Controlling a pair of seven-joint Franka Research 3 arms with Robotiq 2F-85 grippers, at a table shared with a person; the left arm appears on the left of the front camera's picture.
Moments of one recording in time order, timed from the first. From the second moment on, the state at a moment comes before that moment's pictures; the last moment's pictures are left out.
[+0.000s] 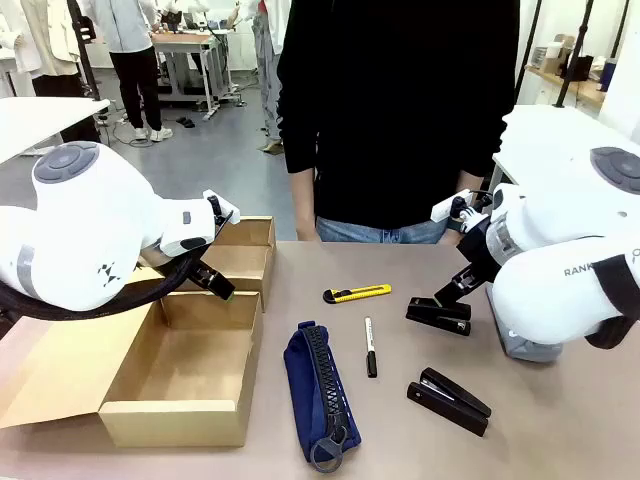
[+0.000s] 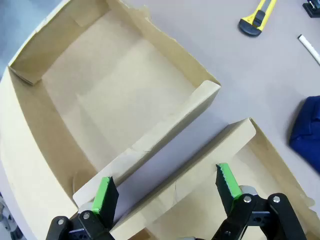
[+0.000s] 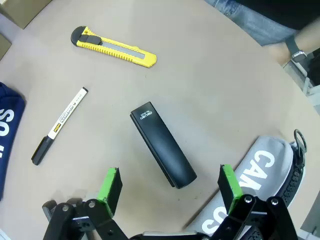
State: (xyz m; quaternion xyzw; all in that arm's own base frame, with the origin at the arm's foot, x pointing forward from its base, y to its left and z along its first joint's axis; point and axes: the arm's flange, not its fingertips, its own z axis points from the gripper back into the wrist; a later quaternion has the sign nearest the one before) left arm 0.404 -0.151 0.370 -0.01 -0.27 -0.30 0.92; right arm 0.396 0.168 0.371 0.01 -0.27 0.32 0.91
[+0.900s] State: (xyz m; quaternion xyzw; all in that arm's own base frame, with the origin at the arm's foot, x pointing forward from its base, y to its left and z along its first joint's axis) left arm 0.404 -0.151 0.370 -0.01 -0.27 -0.30 0.92; right arm 0.396 0.168 0.371 0.01 -0.27 0.32 0.91
